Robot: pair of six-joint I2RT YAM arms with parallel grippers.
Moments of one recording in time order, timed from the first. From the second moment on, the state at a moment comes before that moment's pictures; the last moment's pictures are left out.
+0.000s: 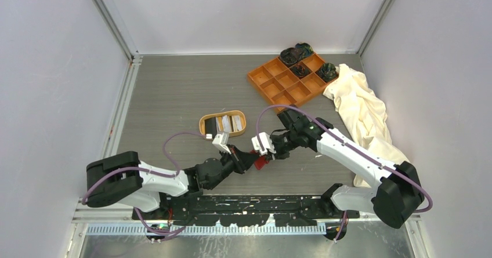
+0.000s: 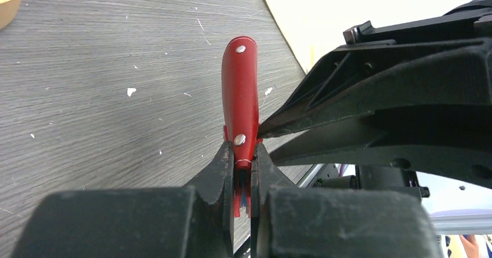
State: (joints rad) left arm -1.24 1.38 0.32 0.95 -0.46 -0.90; right arm 0.67 1.21 0.87 -0.73 -0.71 -1.06
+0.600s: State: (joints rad) left arm -1.23 1.15 0.30 0.79 -0.57 -0.97; right arm 0.68 1.23 0.89 -0.88 -0.74 -1.15
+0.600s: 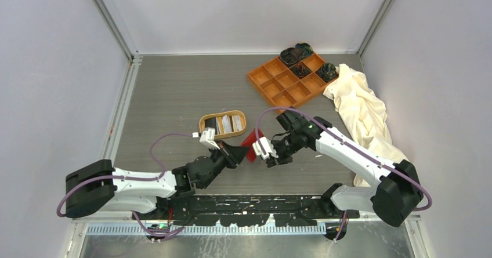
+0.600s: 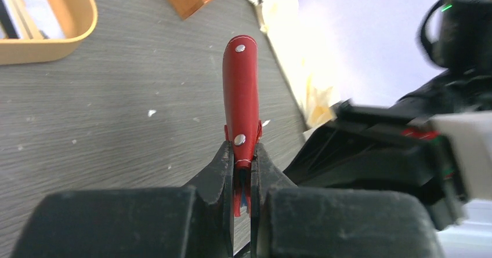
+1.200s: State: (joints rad) left arm -1.23 1.21 0.44 0.51 -0.48 -1.03; right arm 0.63 1.16 0.84 -0.63 -0.62 -0.90
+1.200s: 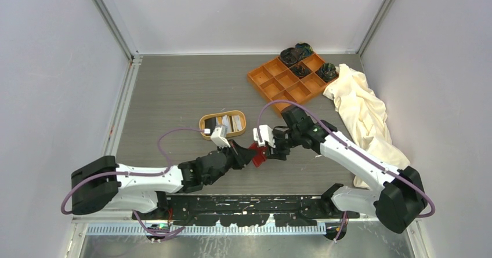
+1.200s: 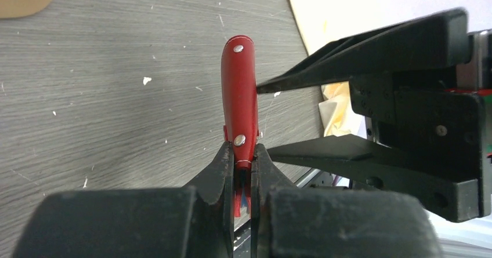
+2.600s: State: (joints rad) left arm -1.11 1.14 0.30 0.56 -0.45 -1.16; right arm 0.66 1.23 0.89 -0.82 -0.66 -1.10
